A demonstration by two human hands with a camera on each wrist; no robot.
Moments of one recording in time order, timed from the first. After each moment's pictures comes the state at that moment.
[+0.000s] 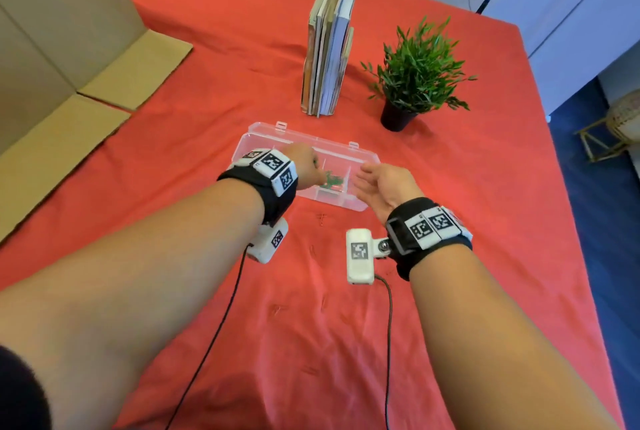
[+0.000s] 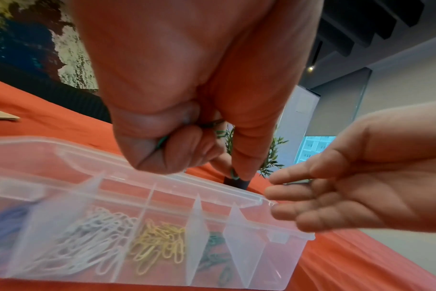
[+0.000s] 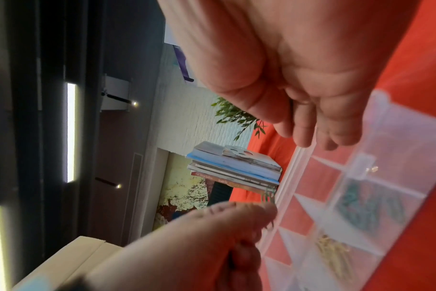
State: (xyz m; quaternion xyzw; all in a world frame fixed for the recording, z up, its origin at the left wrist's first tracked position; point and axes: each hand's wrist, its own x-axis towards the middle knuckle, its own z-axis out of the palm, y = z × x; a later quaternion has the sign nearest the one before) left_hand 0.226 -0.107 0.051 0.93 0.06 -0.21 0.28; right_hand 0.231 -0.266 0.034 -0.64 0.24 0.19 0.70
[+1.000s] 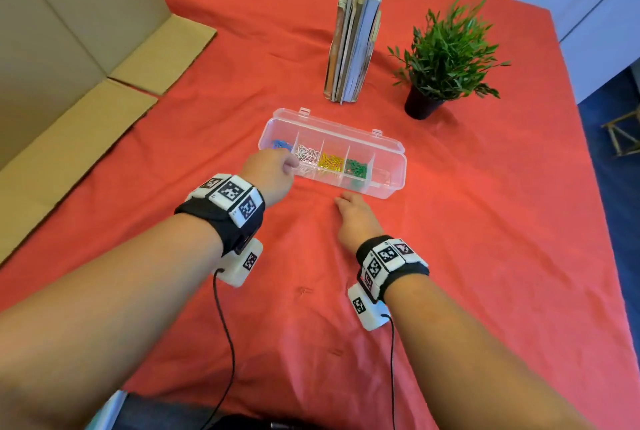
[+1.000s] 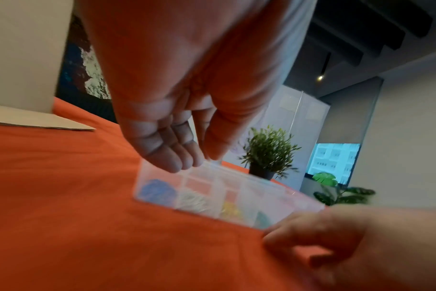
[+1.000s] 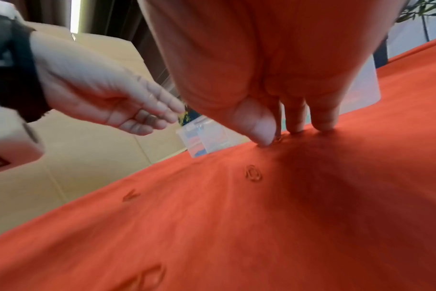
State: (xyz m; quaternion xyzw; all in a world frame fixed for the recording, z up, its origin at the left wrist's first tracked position) left_hand 0.162 -0.039 0.015 0.94 0.10 -0.07 0.32; right_hand 0.161 -0.227 -0.035 -0.95 -0.13 0.21 0.20
